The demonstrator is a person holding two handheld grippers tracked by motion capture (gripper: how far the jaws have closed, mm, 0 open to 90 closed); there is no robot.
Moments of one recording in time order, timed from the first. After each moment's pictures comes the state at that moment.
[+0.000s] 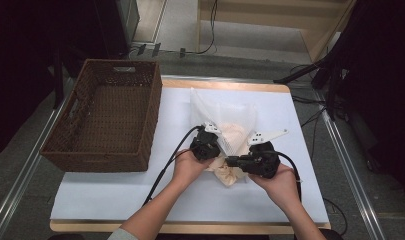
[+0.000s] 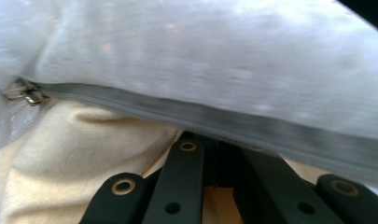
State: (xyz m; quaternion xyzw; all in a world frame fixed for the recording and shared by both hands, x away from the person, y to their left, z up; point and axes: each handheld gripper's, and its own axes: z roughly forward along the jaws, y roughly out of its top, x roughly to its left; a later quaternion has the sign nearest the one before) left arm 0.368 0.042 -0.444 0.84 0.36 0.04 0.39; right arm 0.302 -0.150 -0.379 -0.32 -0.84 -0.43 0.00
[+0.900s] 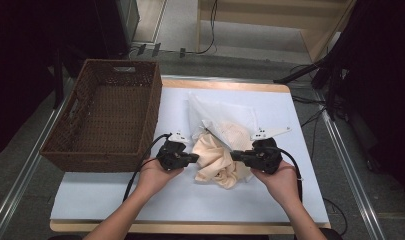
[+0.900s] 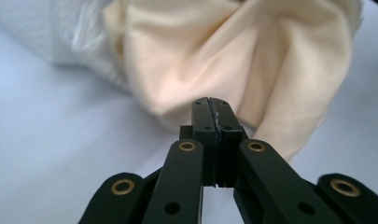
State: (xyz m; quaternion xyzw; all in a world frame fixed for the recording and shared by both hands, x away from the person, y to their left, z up) left arm 0.330 0.132 -0.438 0.85 0.36 0.03 0.38; right arm 0.316 -0.159 -0.387 -0.36 -0.83 -0.42 -0.03
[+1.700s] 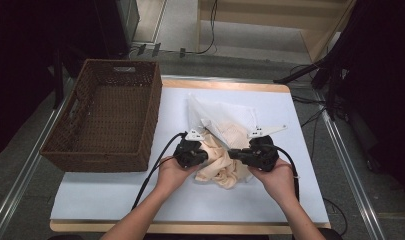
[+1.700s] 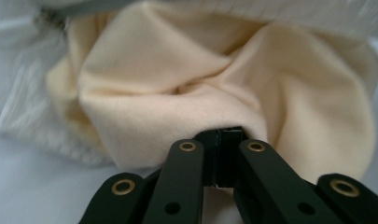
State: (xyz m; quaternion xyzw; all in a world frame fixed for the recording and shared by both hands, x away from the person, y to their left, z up) left arm 0.347 0.080 -0.445 0.84 0.36 0.05 0.41; right arm 0.322 -0.152 -0.389 -0.36 -0.83 -0.42 -0.03
